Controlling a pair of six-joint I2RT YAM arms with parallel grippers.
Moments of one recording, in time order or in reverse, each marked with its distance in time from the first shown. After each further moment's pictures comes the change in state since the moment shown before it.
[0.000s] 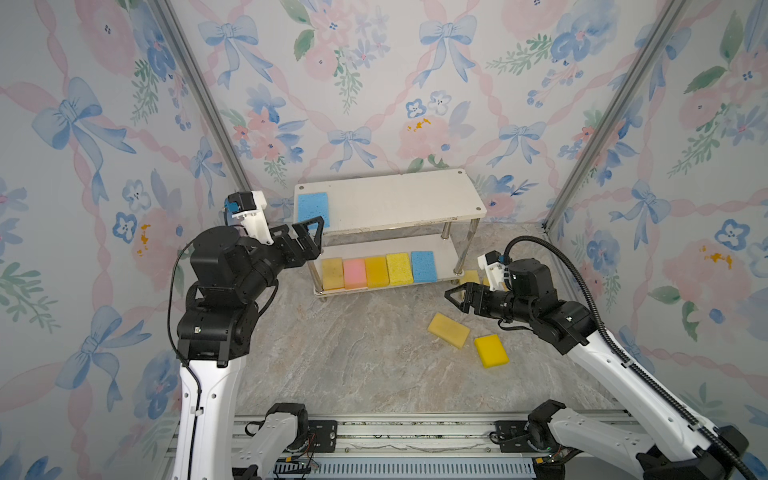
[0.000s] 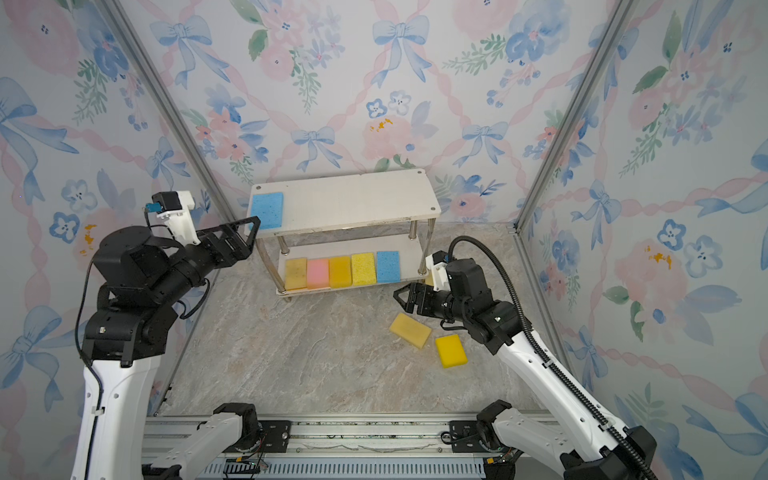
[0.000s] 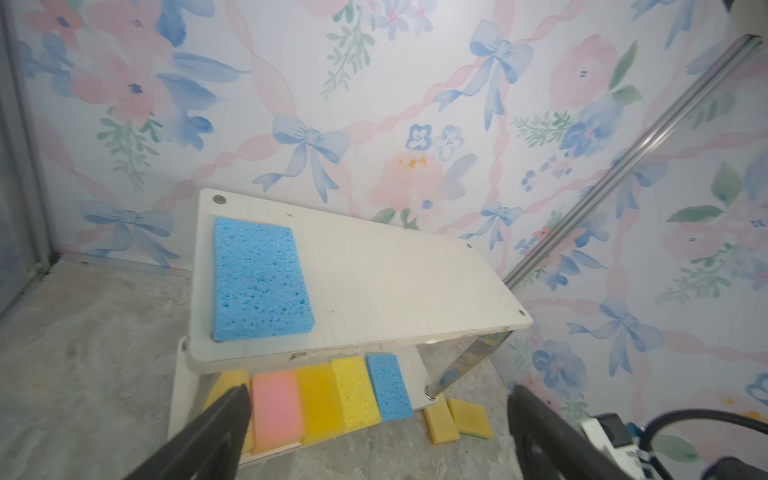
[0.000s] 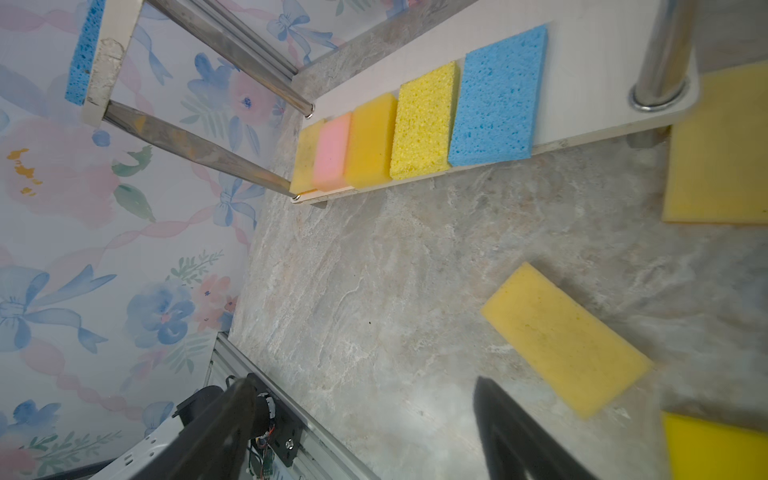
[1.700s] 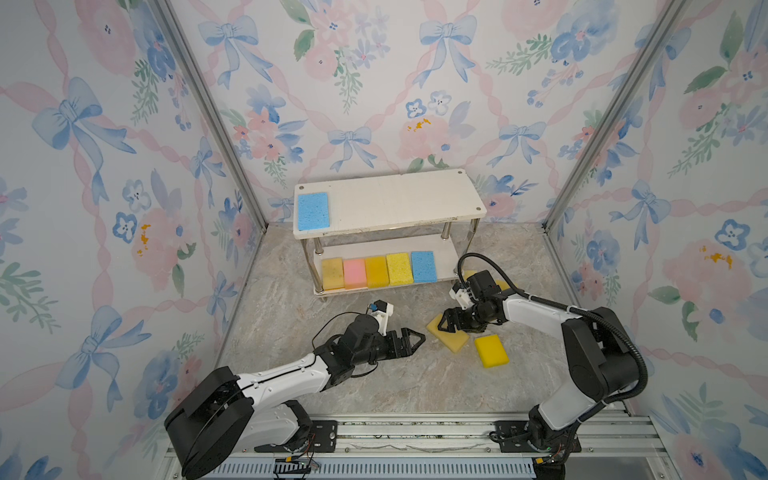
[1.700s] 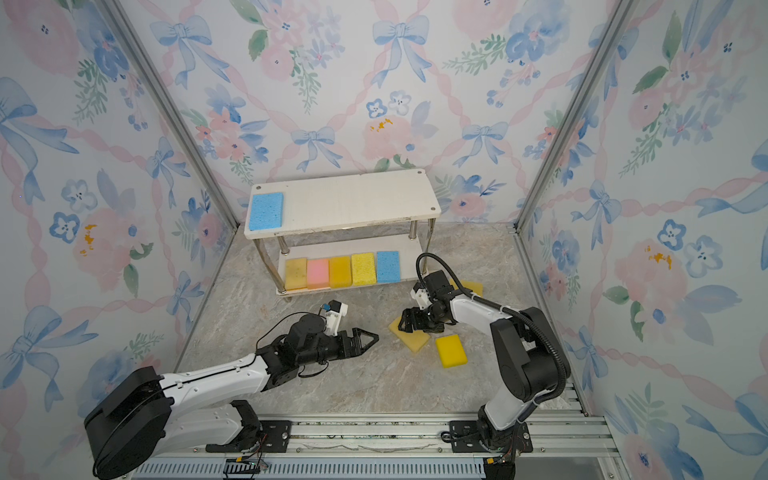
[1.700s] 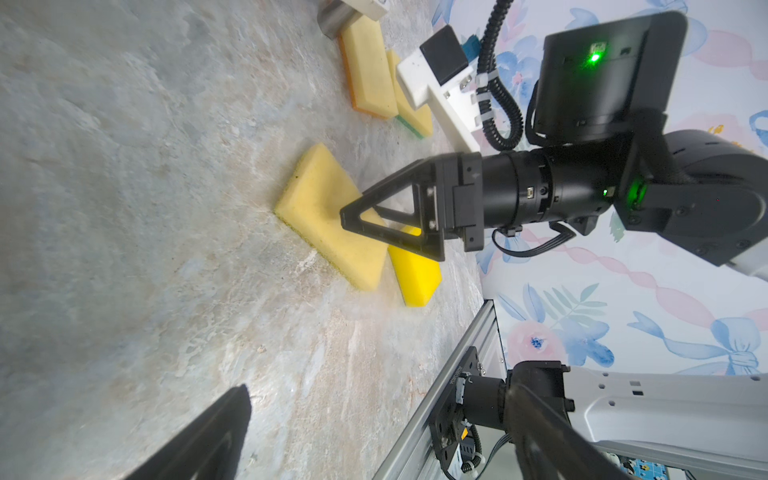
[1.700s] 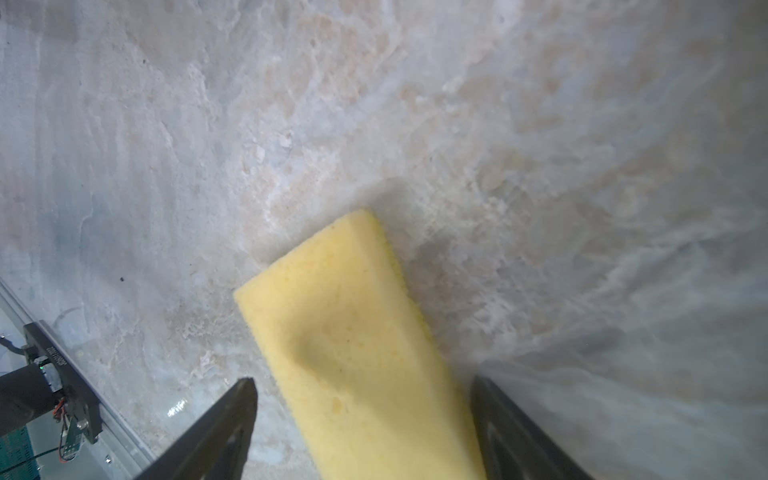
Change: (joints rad) left arm -0.750 0.288 -0.963 0.908 -0.069 -0.497; right arm -0.111 0.603 -0.163 0.175 -0.119 -0.366
